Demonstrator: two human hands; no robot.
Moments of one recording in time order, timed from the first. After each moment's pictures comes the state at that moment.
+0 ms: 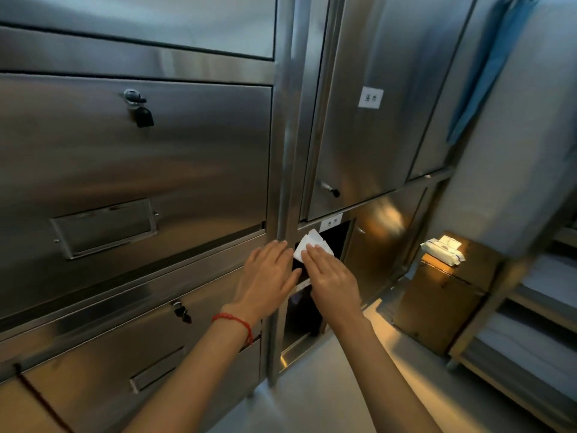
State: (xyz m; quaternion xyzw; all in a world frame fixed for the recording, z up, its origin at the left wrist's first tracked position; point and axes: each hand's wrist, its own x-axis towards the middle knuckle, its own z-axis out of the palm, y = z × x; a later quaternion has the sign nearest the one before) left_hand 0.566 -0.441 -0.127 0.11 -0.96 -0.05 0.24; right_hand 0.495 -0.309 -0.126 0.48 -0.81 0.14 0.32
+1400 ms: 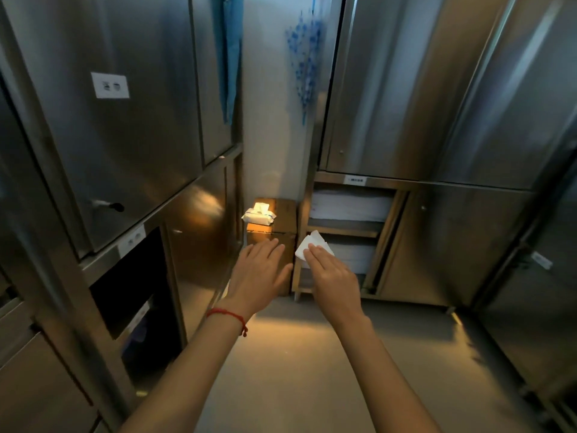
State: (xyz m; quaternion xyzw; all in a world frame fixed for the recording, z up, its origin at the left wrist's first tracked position) left_hand 0.437 -0.225 -0.116 -0.25 -0.94 -0.11 0.22; right_hand 0.488 -0.072 -0.111 0.11 -0.93 0.06 0.35
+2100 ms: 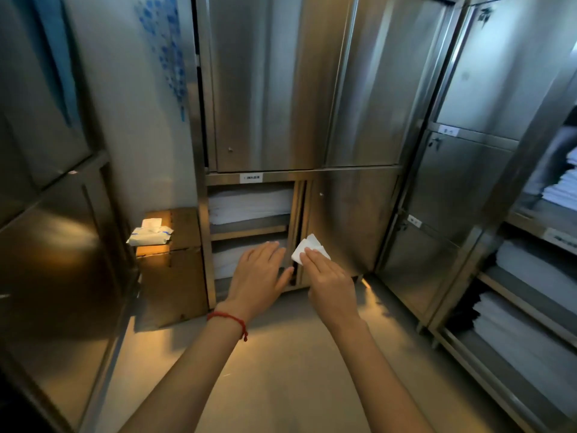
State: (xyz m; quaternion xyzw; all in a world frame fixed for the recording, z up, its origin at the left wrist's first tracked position) left_hand 0.379 -0.023 -0.117 -0.44 -0.86 -0.15 0.19; right_hand 0.471 0.099 -0.120 -0.04 -0.91 0.00 0.41
